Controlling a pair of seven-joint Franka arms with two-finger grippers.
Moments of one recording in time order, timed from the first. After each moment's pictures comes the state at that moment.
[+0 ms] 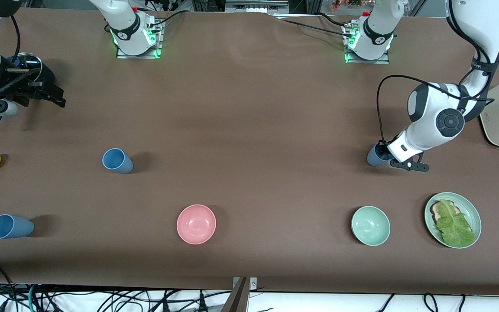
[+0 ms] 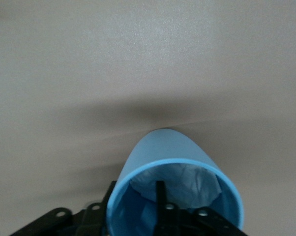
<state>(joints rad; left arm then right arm) 0.13 0.33 -0.15 -2.18 0.08 2.38 0.06 -0.06 -0.04 0.09 -1.72 -0.01 1.63 0.04</state>
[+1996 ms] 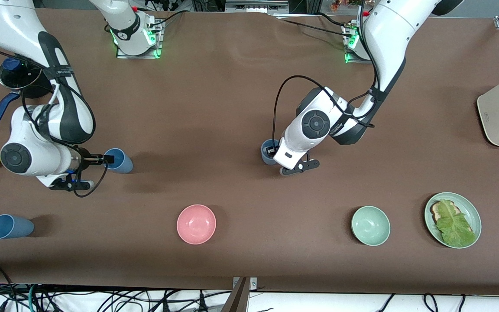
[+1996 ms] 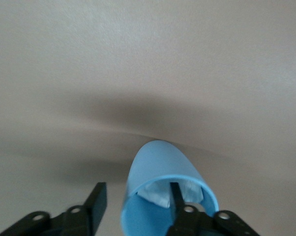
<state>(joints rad) -0.23 0.63 -0.41 -1.63 0.03 2.19 -0.88 -0.06 0.53 0.08 -1.72 -0.07 1.96 0.04</state>
